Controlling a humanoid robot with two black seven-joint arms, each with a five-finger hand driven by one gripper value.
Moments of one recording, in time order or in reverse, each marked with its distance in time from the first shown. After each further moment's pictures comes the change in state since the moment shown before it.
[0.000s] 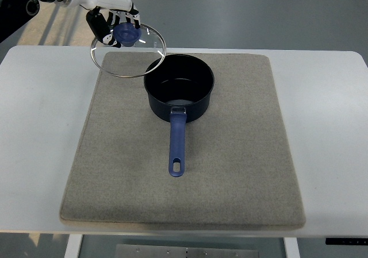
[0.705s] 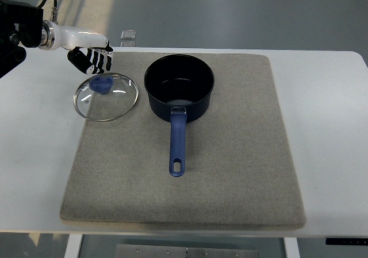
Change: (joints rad) left arm 0.214 0.026 0.007 0.001 0.009 0.144 -0.006; right arm 0.000 0.000 0.000 0.000 0.001 0.000 0.000
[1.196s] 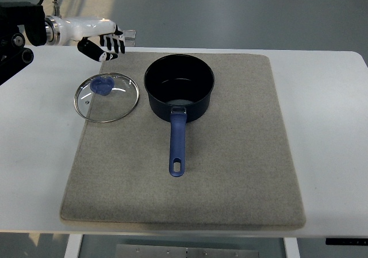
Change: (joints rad) left arm 0.019 -0.016 -0.014 0.007 -0.226 0.307 0.003; right arm 0.000 0.000 0.000 0.000 0.000 0.000 0.000
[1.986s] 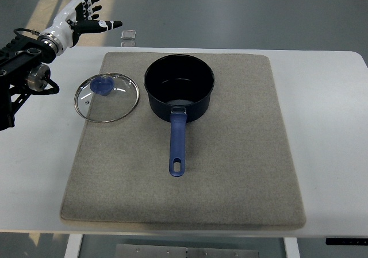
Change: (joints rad) left arm 0.138 -0.194 -0.066 0.281 -1.163 0.091 0.002; right arm 0.000 0.000 -0.001 0.000 0.000 0.000 0.000
